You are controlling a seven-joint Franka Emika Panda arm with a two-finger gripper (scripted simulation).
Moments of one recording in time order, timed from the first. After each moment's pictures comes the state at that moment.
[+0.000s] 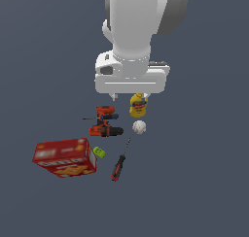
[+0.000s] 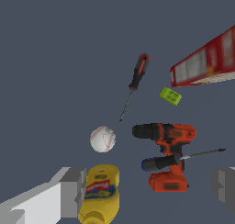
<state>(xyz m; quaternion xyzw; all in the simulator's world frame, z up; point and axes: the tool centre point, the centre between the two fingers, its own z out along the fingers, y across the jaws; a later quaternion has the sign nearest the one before) 0.002 0.017 0.306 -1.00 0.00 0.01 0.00</state>
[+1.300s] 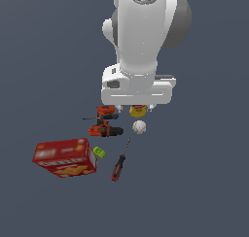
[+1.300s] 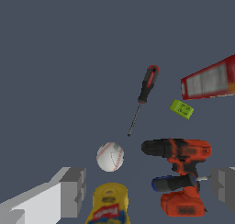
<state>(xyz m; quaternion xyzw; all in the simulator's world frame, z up) 0.032 0.035 0.284 -1.00 0.00 -0.01 0.01</state>
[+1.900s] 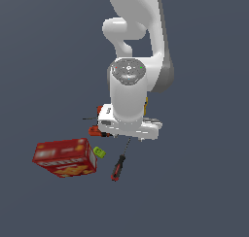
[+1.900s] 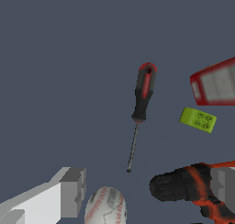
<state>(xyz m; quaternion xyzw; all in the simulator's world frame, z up) 0.078 0.013 0.175 -1.00 0.09 0.00 0.01</state>
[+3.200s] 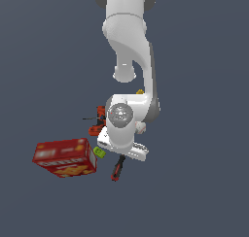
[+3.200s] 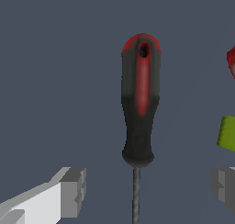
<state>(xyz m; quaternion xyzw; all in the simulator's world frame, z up) 0.096 -0.010 0.055 -0.99 0.16 0.00 0.00</state>
